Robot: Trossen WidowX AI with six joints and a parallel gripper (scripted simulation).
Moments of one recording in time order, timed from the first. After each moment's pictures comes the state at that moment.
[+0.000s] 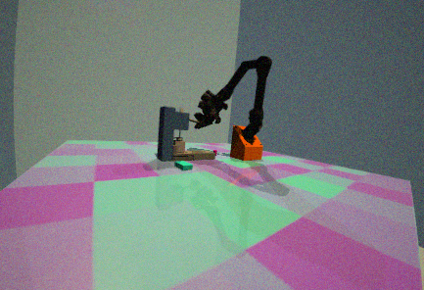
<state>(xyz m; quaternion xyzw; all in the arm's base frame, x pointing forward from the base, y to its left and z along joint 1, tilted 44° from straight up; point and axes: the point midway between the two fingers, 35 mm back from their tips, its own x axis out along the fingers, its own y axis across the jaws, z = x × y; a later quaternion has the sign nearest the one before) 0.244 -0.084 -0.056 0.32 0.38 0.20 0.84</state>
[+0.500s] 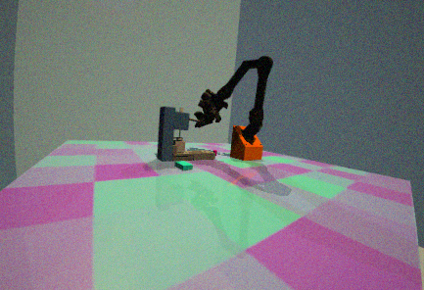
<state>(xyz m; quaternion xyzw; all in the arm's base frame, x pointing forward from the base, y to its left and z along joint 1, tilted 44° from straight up) 0.243 -0.089 -0.052 0.32 0.38 0.20 0.84</state>
